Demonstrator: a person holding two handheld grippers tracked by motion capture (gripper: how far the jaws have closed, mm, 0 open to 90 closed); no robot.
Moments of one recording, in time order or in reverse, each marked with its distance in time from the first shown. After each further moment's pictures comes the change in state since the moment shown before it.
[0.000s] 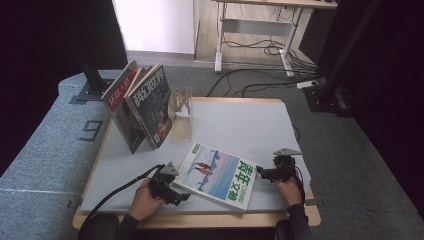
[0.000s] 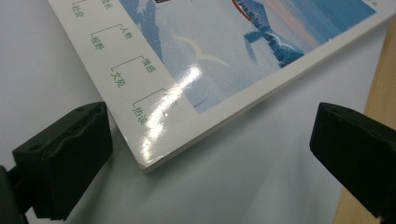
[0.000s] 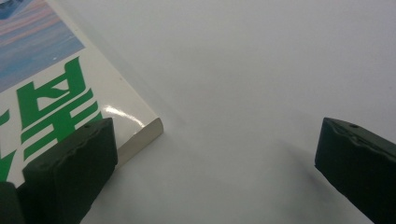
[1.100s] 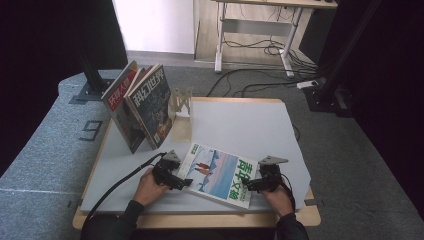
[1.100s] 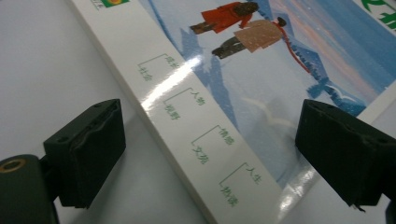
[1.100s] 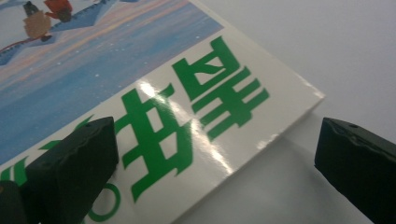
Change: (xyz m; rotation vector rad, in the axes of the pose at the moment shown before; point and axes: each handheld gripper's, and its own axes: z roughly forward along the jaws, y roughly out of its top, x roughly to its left) left arm 0.033 0.024 0.015 -0.039 -0.022 -0.035; right arm 0.061 -0.007 -0.006 0.022 0.156 -0.054
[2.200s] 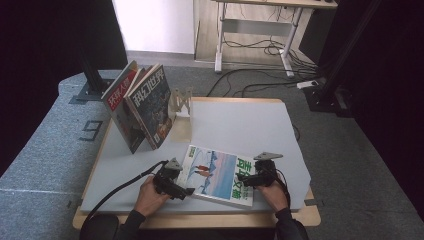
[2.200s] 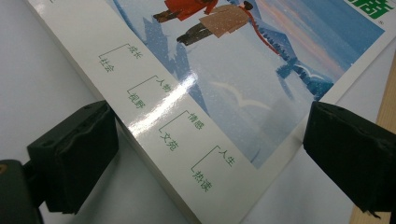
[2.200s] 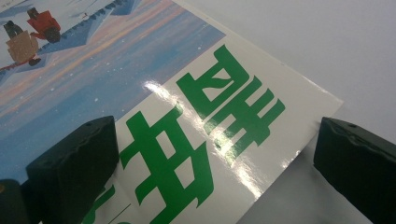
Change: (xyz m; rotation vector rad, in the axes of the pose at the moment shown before) left arm -0.028 -0.010 -0.004 0.016 0.024 -0.018; right arm -0.001 0.013 0.014 0.017 0.008 0.001
